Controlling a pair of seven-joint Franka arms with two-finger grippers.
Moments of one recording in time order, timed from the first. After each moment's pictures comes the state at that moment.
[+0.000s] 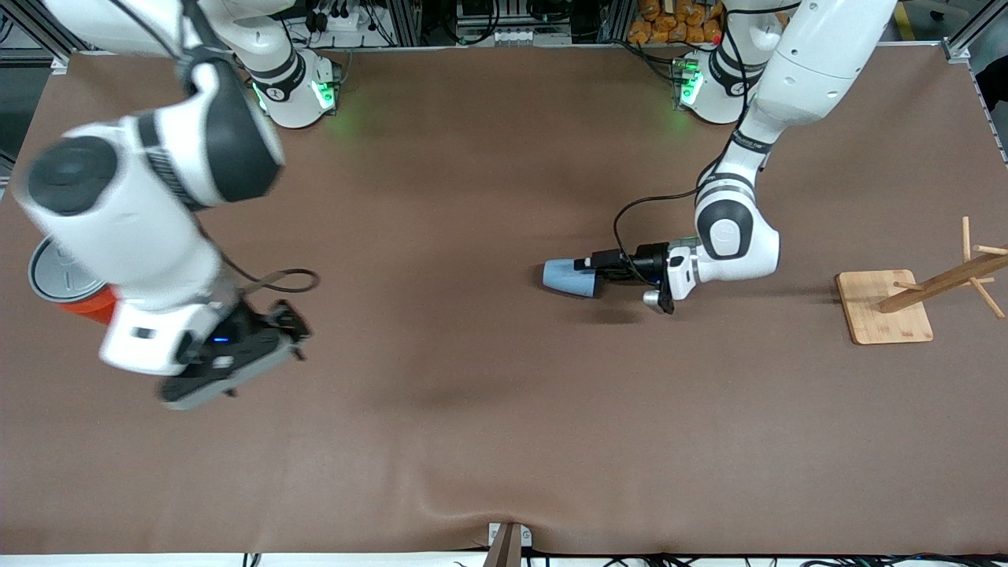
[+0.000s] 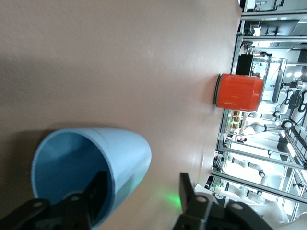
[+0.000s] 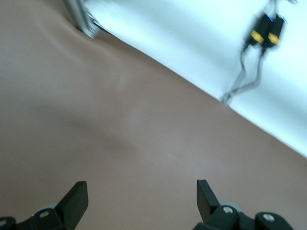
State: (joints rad) left arm -0.24 0.52 -0.12 -2.13 -1.52 2.12 0.89; right arm 0.12 0.53 0.22 -1.06 -0.19 1.80 -0.21
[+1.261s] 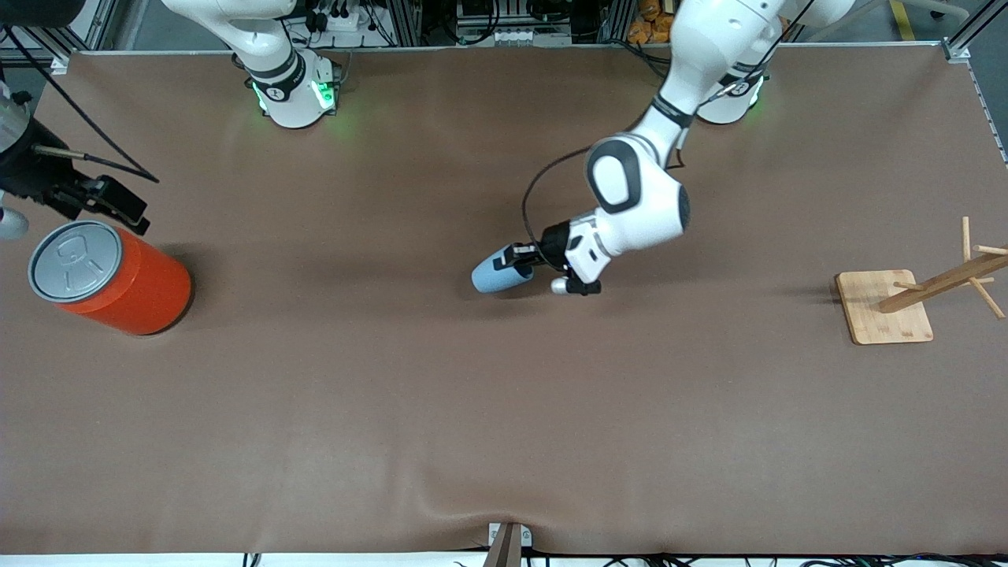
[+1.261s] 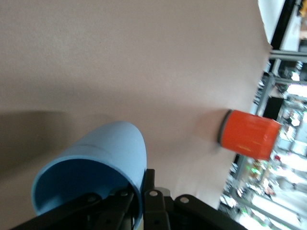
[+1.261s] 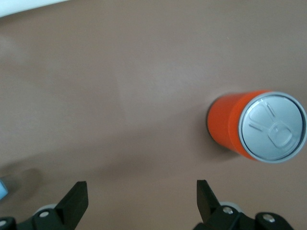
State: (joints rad) left arm -0.65 0.48 -0.12 -1.91 -1.50 2.62 0.28; right arm -0.03 -0.04 0.09 -1.60 -0.05 1.61 0.31
